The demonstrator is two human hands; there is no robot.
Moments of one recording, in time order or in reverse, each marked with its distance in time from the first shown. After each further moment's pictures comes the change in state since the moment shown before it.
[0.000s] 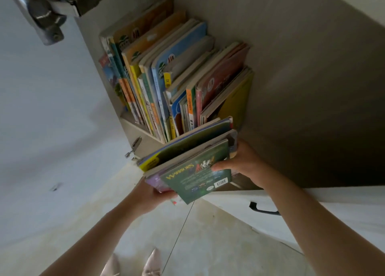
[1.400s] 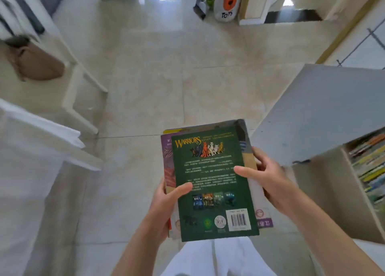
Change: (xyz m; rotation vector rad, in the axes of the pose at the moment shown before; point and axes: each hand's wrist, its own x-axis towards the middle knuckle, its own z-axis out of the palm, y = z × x) left_hand -0.706 0.065 0.003 -1.074 1.126 -0.240; right_hand -0.463 -0.211 0.385 -0.116 -0.820 -0.093
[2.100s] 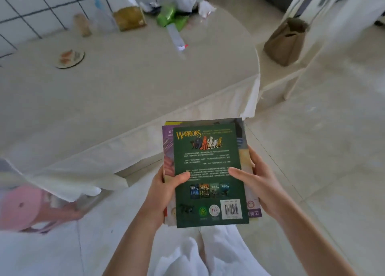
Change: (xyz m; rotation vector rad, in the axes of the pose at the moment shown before) left_hand -0.194 -0.047 -0.305 -0.730 0.892 0.261; right_hand 0.021 0.007 0.454 -0.542 -0.930 0.015
